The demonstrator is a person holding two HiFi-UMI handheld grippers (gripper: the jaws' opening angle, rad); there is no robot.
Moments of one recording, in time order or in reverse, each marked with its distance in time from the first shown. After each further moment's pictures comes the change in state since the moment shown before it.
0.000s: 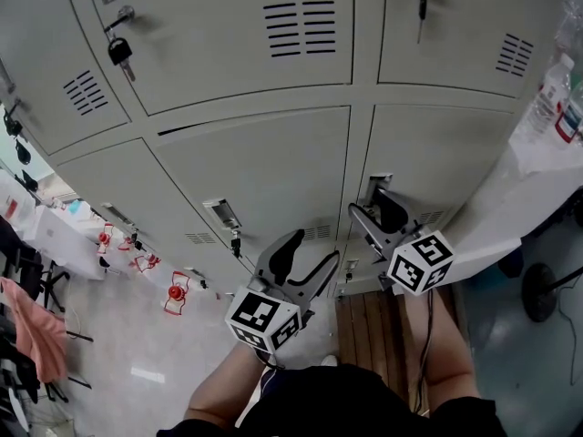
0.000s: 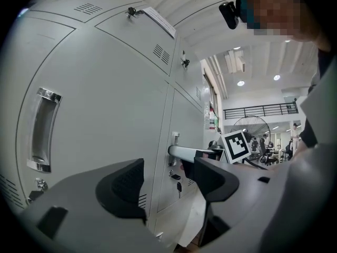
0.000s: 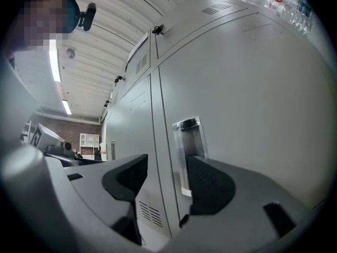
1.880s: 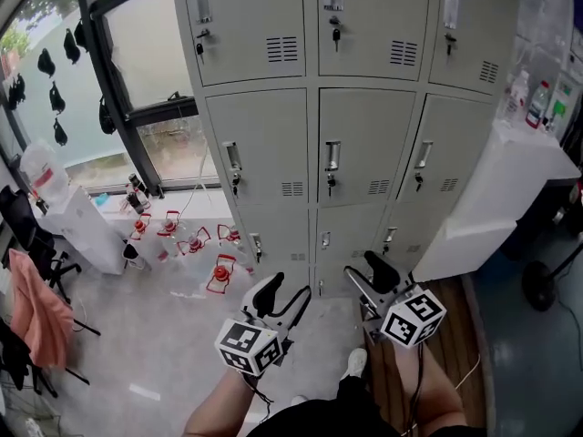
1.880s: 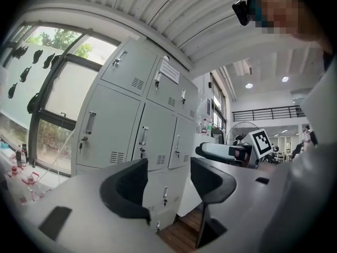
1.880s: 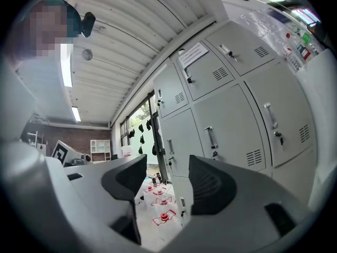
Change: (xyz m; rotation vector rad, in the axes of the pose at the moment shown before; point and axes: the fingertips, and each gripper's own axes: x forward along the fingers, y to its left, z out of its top) left arm -0.408 -0.007 -0.016 -0.053 0.005 0.120; right arm -0.116 0.397 -0.058 0.076 -0.003 0.038
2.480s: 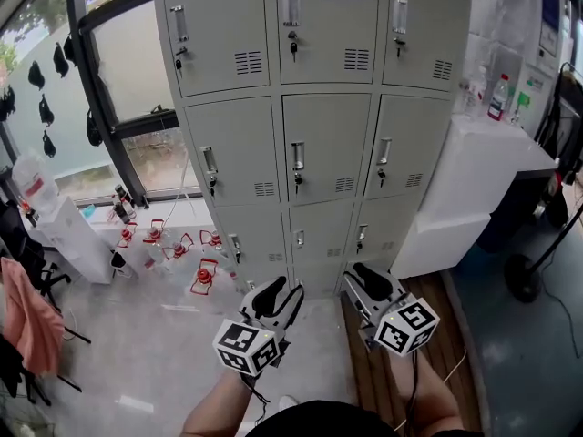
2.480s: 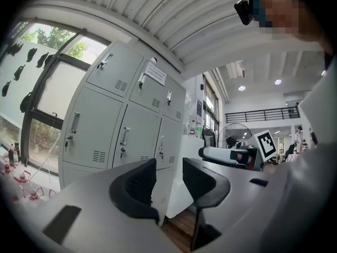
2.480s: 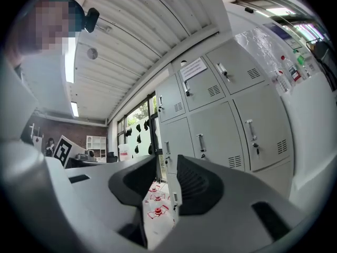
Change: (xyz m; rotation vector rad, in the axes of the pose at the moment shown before) left arm -0.010 -0.093 0.000 0.005 -0.012 -0.074; right arm -0.104 0.013 0.017 -0.056 -0.008 -0.065
